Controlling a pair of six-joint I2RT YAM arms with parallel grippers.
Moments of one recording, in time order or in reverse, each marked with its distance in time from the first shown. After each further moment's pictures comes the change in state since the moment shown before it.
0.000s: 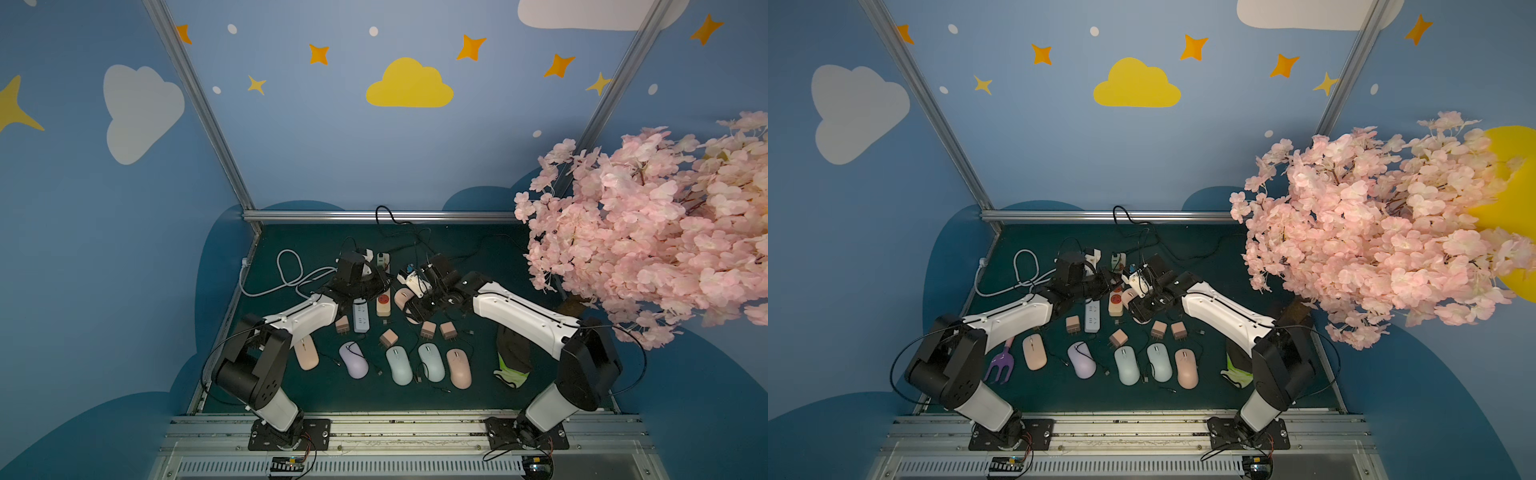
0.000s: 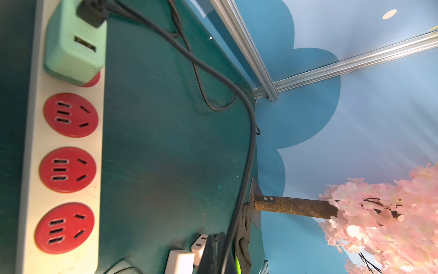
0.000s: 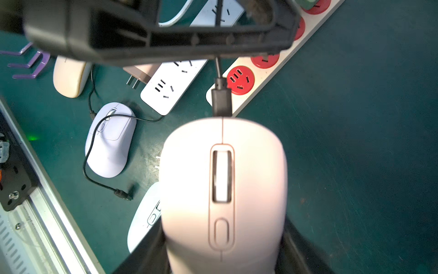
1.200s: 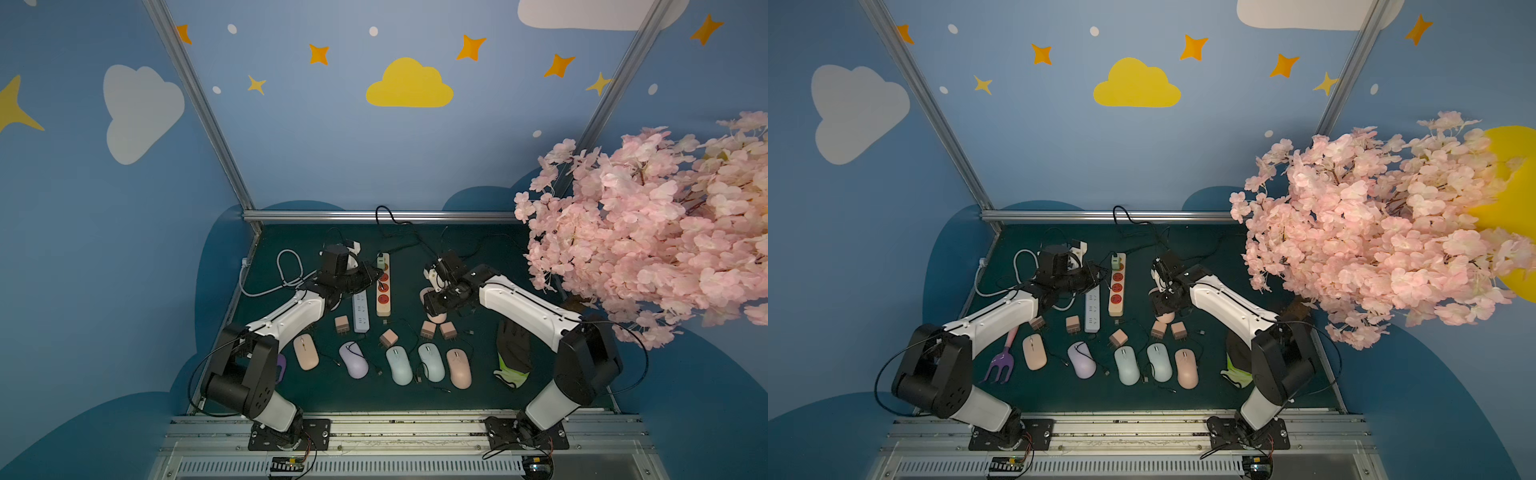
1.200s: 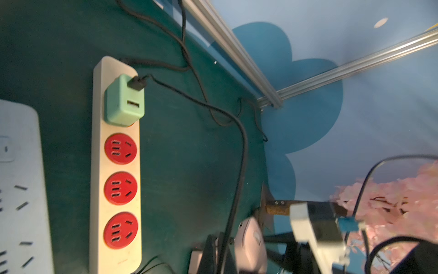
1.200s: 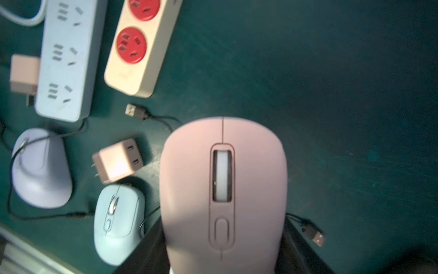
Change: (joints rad) left arm 0.097 -0.063 0.051 -0.201 0.044 0.203; right arm -0.132 0.057 0.064 -0.185 0.152 0.248
